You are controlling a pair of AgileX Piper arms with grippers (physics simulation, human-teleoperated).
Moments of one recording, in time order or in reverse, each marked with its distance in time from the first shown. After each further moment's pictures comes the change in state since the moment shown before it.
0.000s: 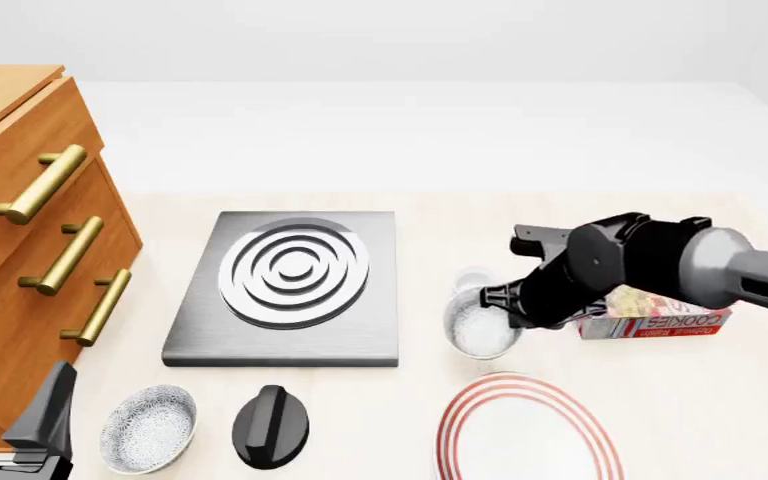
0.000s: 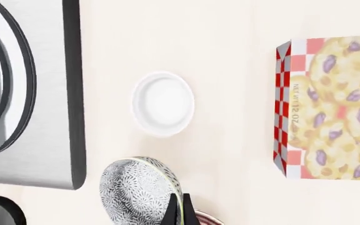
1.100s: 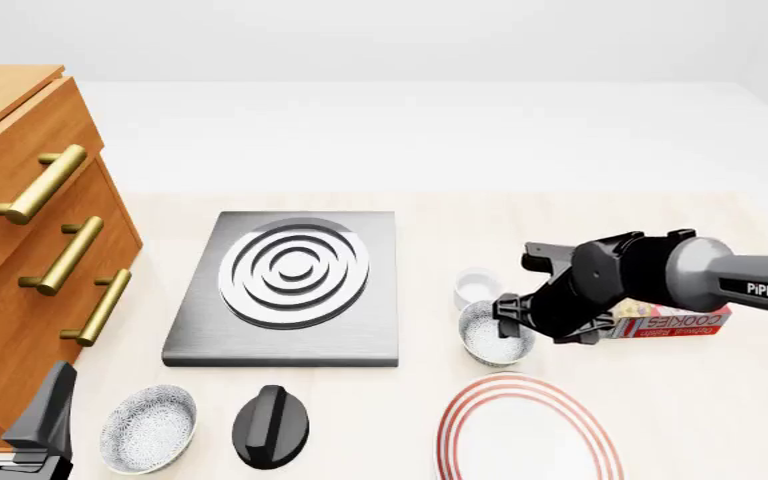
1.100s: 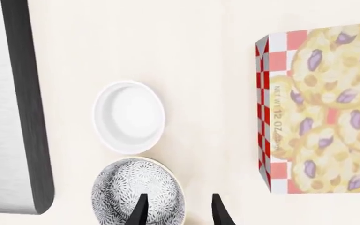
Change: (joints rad) left arm 0.000 0.000 0.000 0.000 0.000; right arm -0.068 0.083 0.042 -0.087 -0.021
